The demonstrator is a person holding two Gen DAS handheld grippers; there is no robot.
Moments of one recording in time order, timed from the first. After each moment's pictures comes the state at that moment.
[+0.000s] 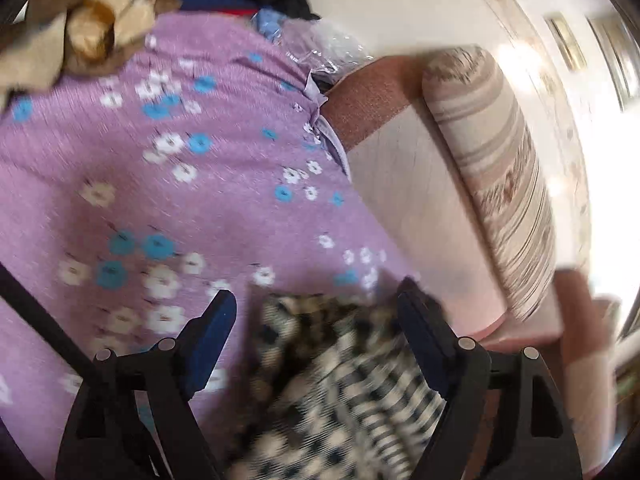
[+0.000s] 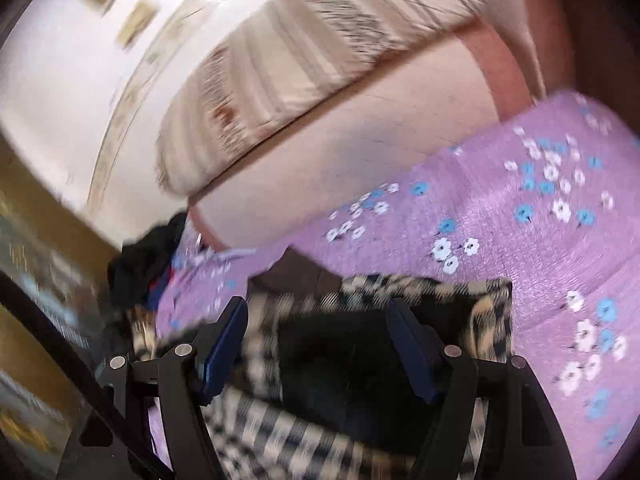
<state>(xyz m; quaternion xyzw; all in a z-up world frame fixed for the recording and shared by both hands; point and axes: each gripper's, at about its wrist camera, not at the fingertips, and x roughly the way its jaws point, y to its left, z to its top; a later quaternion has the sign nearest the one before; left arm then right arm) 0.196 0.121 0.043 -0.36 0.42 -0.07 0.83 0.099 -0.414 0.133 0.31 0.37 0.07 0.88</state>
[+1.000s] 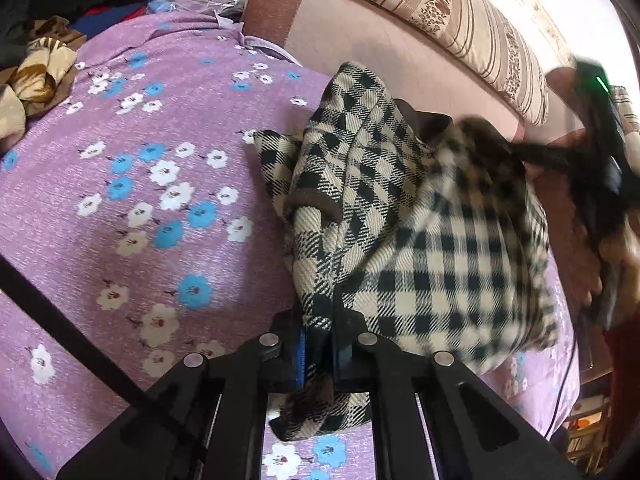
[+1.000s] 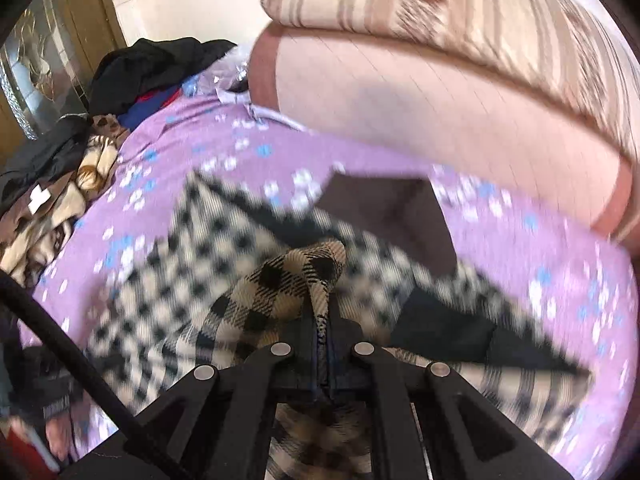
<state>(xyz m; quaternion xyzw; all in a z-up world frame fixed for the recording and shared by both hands) 0.101 0.085 0.013 -0.11 0.50 -0.18 0.84 0.178 -0.228 0.120 -0.02 0.49 0.12 0.86</state>
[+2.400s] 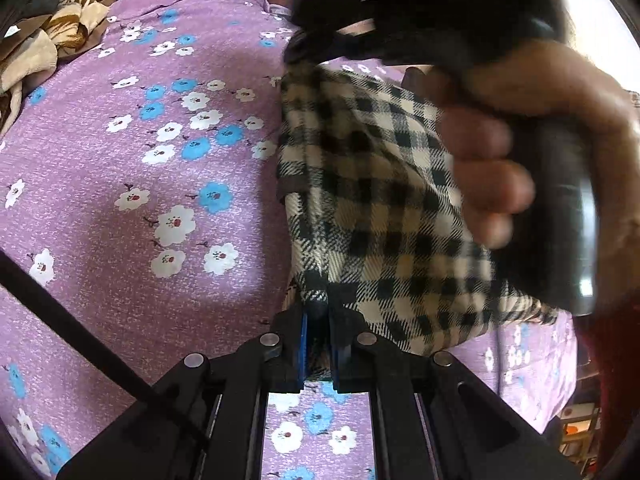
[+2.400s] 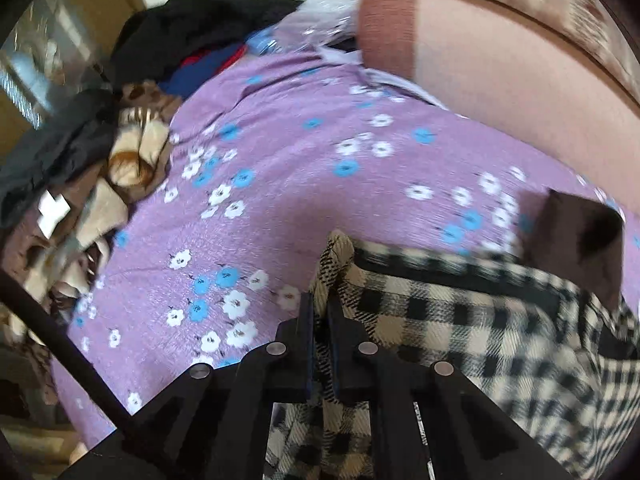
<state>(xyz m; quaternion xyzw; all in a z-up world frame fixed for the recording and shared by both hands) 0.073 0.088 -0.004 -0.12 0.54 -0.15 0.82 0.221 -0.044 0.075 0.00 0.55 0.17 0.82</state>
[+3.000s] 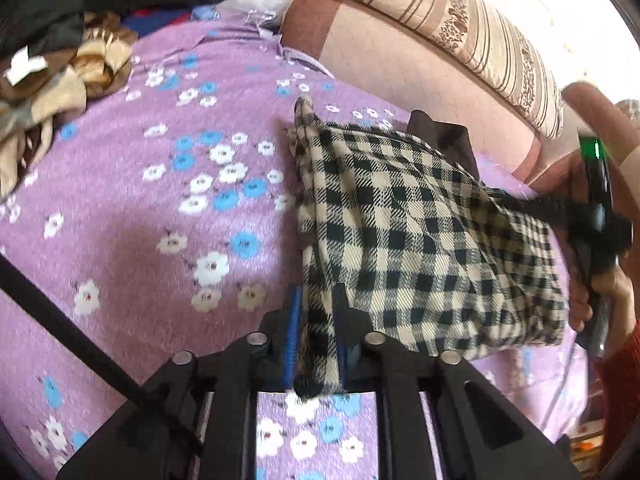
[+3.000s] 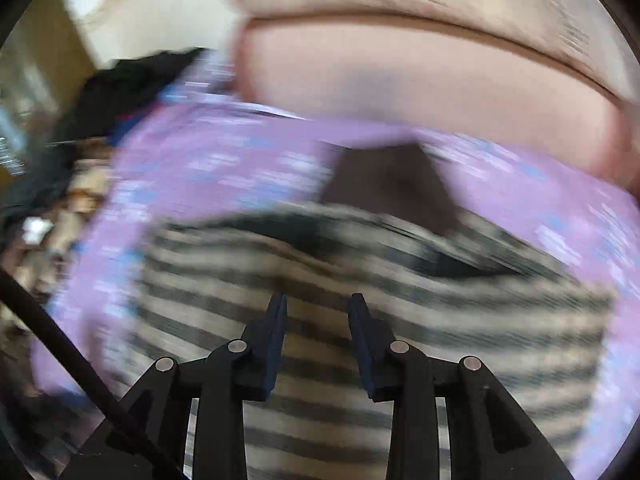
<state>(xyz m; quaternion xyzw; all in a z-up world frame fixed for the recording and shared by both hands) 0.074 0.100 0.028 -0.11 0.48 -0.13 0.86 0.139 -0.274 0.076 0.06 0.52 0.06 0.85</state>
